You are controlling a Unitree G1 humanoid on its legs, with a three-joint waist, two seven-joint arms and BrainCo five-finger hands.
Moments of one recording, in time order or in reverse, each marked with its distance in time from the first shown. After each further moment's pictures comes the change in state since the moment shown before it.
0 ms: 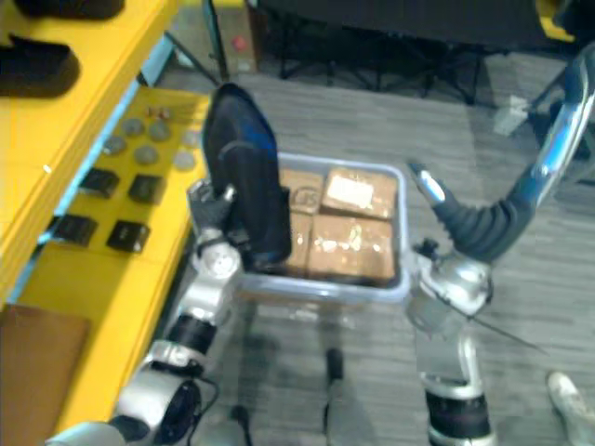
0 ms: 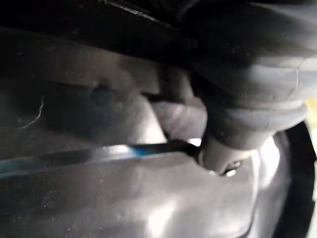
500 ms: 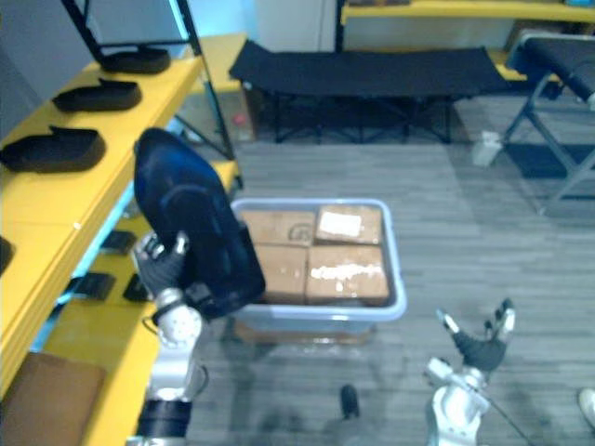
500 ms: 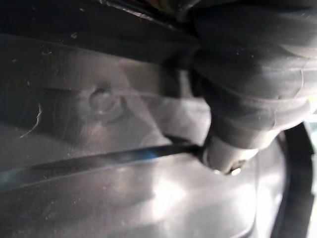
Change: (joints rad) left arm 0.438 -0.073 0.072 -0.373 0.001 -0.076 -0.099; right arm 0.281 0.164 -0.171 0.477 0.581 0.018 0.279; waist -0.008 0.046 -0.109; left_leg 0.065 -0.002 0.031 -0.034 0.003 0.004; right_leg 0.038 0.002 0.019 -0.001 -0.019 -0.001
